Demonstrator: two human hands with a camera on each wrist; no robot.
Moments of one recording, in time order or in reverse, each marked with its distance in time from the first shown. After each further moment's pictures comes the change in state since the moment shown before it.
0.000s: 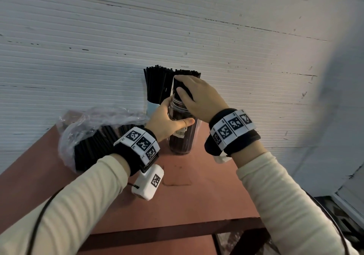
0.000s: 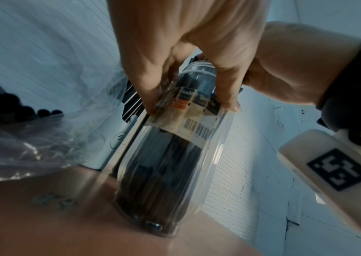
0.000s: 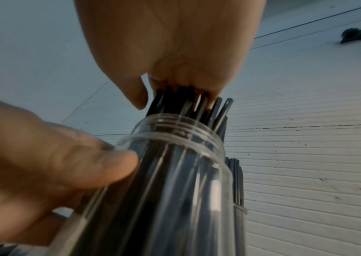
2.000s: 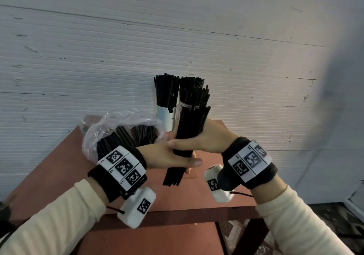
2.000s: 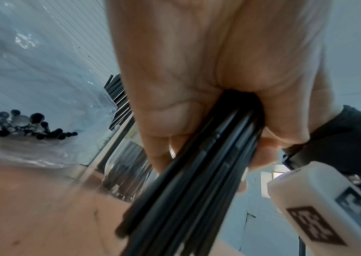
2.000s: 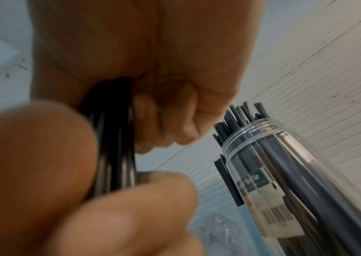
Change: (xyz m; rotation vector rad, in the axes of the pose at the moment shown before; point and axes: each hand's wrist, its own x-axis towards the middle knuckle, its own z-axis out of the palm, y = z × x) left_hand -0.090 0.021 -0.028 0.193 -0.701 0.099; right_hand -0.074 -0.069 -0.039 0.651 -0.404 0.014
